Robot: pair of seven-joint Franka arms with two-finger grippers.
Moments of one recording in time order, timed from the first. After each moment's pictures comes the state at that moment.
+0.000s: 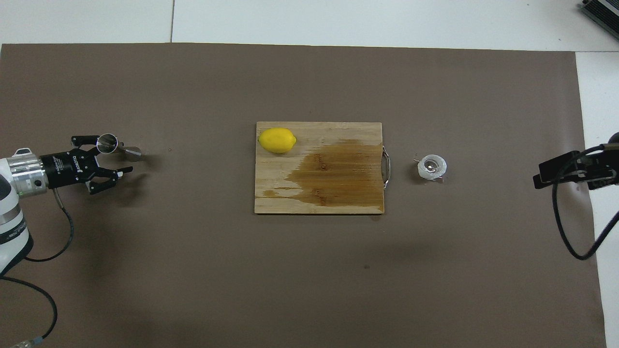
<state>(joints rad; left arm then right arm) 0.23 0.35 0.07 -2.04 -1.17 2.07 -0.86 -0.09 0.00 0.05 -1.55 0.05 1.39 0.00</state>
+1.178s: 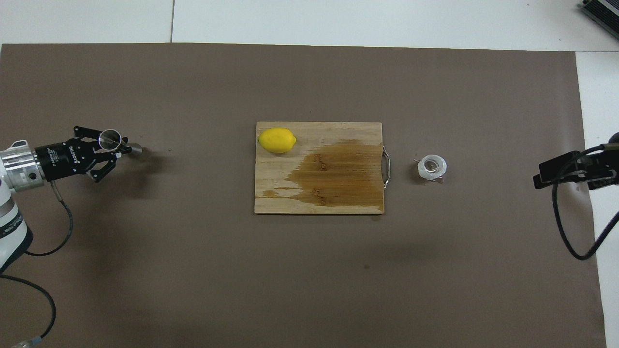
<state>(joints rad) 0.22 0.34 0.06 -2.01 -1.25 2.00 -0.85 -0.09 0.00 0.05 -1.55 0.05 1.39 0.00</state>
